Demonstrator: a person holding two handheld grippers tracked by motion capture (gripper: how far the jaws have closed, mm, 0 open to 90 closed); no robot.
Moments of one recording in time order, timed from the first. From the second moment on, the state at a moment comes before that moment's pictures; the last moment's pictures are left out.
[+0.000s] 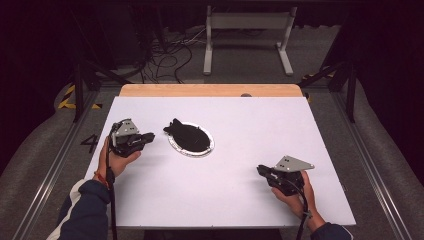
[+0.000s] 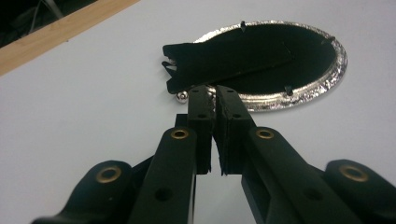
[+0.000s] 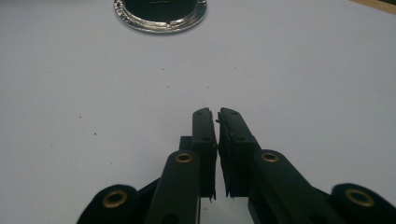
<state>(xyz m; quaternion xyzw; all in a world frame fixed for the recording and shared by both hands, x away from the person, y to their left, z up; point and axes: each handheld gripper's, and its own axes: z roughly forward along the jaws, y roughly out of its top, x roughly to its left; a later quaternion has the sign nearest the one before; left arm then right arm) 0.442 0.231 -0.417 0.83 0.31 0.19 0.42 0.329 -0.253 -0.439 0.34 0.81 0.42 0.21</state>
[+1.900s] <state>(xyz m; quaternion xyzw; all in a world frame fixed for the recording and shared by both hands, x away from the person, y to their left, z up) 0.506 0.168 -0.463 0.85 0.36 0.15 0.36 0.371 -0.156 -0.453 0.31 0.85 0.39 0.16</state>
